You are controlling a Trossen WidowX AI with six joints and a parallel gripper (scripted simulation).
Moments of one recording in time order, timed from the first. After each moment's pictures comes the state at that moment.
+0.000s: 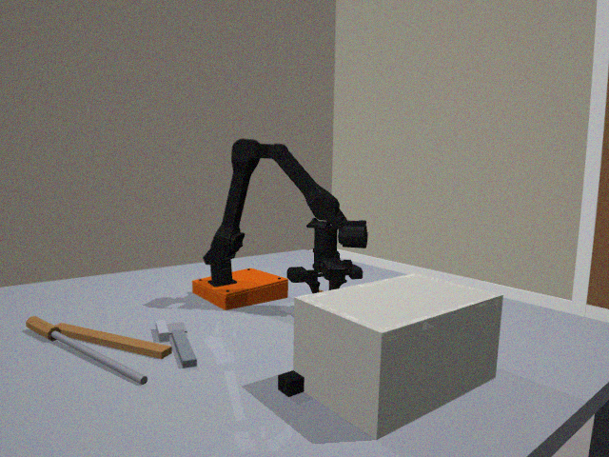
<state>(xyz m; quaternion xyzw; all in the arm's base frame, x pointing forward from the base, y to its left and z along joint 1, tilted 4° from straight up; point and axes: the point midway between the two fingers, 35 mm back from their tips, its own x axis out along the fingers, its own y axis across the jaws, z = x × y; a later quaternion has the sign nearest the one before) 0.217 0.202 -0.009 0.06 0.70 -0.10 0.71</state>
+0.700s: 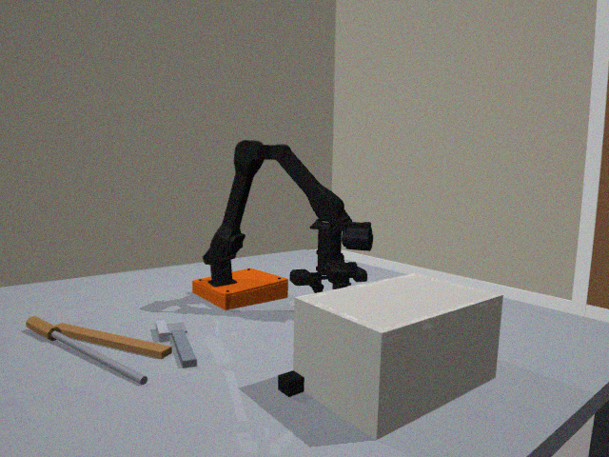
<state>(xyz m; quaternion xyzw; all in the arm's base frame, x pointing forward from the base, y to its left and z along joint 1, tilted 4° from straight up) 0.245 0.195 -0.009 0.06 0.70 -0.09 0.71</state>
